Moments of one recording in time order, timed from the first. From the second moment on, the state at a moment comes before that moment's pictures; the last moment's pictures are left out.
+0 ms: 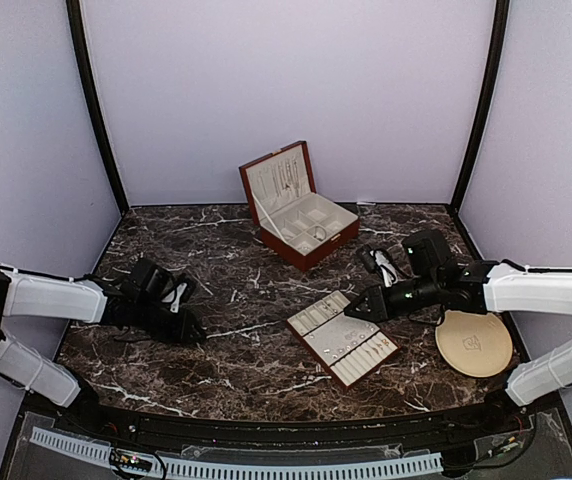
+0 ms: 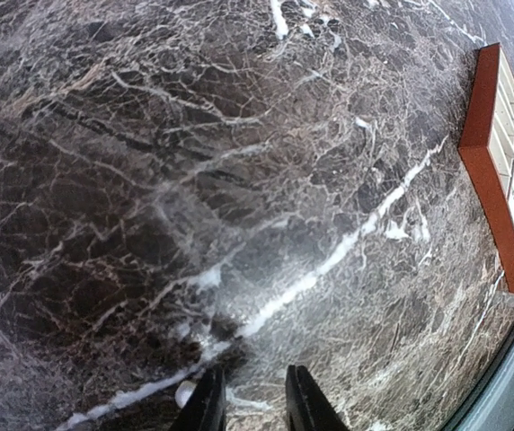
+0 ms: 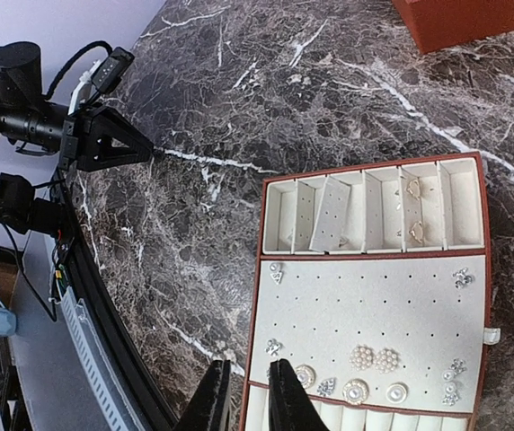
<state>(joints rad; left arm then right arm) -0.53 1.37 0.53 -0.19 0.31 -0.46 0.72 1.27 0.70 -0.14 -0.47 0.41</state>
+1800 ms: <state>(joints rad) -0.53 1.39 0.57 -0.25 0.14 -0.43 0.72 1.23 0.67 -0.11 -0.47 0.43</state>
